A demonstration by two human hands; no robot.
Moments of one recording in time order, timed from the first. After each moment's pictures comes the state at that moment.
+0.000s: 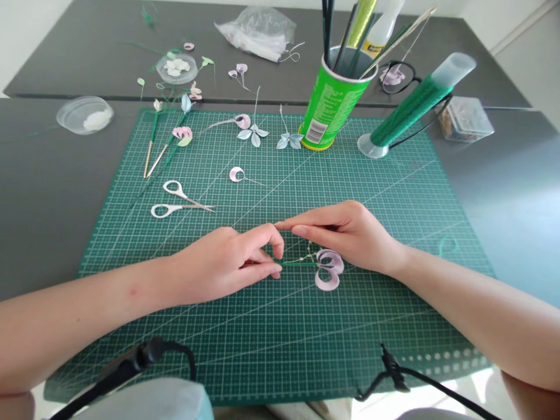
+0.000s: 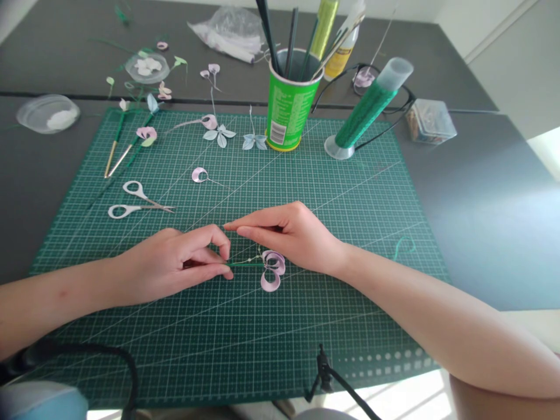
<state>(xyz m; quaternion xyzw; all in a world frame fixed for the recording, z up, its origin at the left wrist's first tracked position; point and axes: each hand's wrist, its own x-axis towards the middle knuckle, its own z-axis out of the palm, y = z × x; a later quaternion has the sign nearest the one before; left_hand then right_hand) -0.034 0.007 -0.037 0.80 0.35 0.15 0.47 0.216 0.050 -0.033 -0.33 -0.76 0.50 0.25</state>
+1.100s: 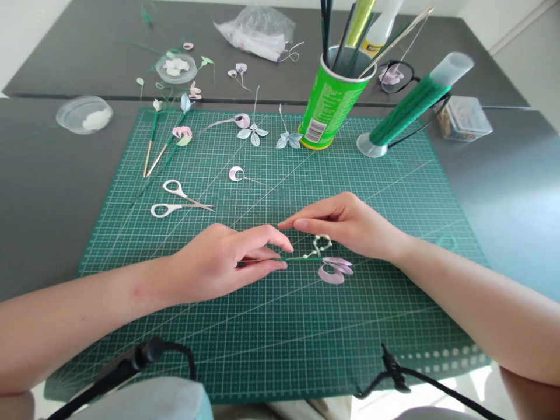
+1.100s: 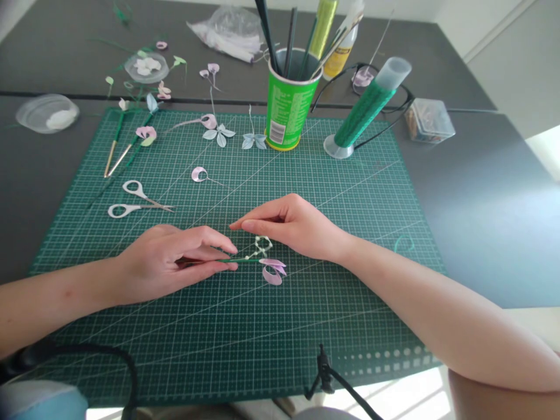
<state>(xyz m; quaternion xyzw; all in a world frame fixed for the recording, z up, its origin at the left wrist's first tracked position) -0.033 0.002 -0.038 0.82 0.35 0.19 0.41 0.223 0.060 -0.034 -0.37 -0.73 0.55 0.17</state>
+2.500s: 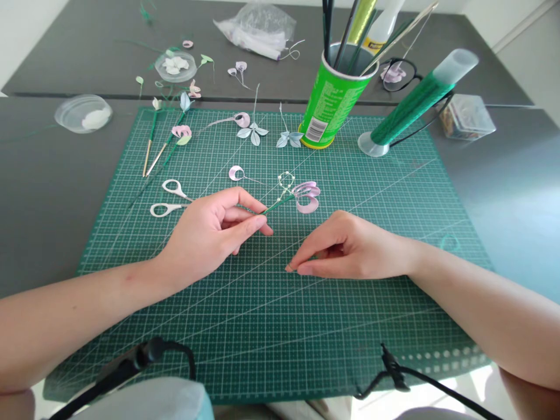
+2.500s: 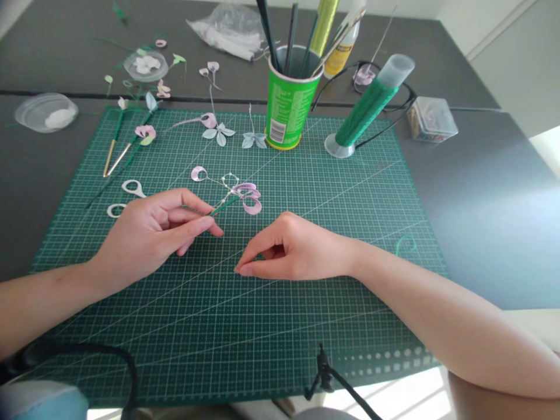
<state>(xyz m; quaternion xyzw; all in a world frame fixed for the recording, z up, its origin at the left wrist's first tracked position) -0.026 0.014 -0.025 0.61 0.55 0.29 0.49 0.227 0.055 -0.027 -0.22 -0.78 0.58 0.08</state>
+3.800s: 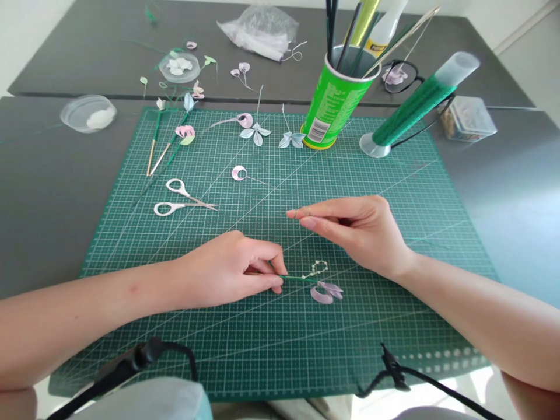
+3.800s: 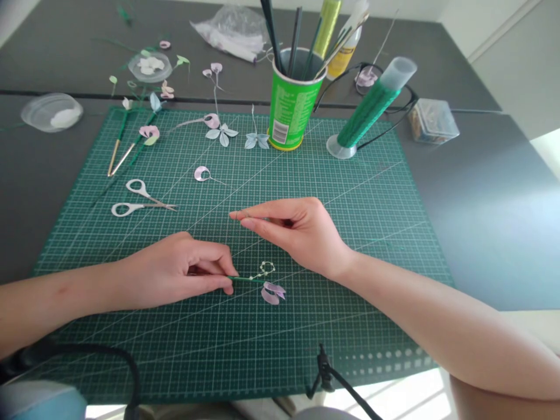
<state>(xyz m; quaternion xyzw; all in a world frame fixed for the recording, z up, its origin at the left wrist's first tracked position) -0.028 0.002 -0.030 0.70 0.38 0.08 0.60 0.214 0.039 -0.033 -0.39 -0.73 0.44 0.34</state>
